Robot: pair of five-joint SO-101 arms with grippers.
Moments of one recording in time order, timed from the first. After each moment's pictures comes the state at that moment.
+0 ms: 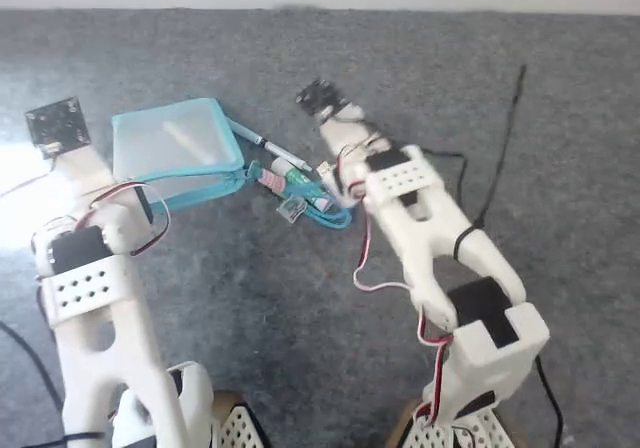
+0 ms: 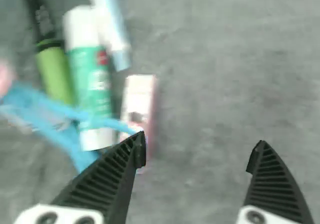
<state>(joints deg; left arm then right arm) -27.5 -38.2 48.1 55.5 6.2 -24.2 12.0 14.0 42.4 18.3</state>
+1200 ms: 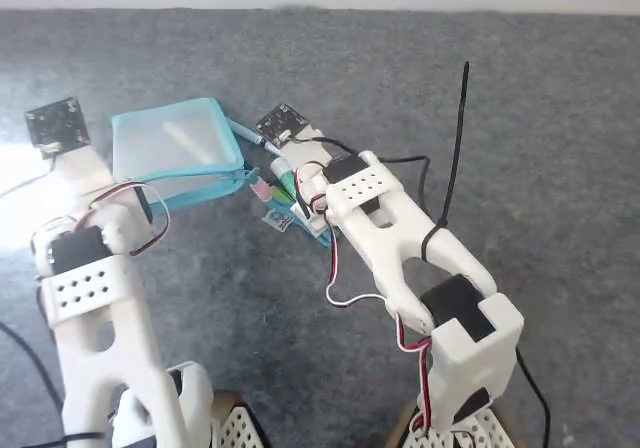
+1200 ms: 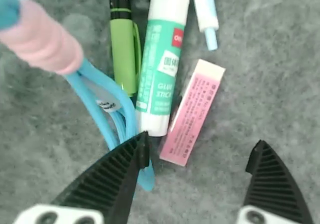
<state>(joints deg) -27.5 -38.2 48.1 55.5 6.2 -34.3 16.0 11.1 52.7 13.5</state>
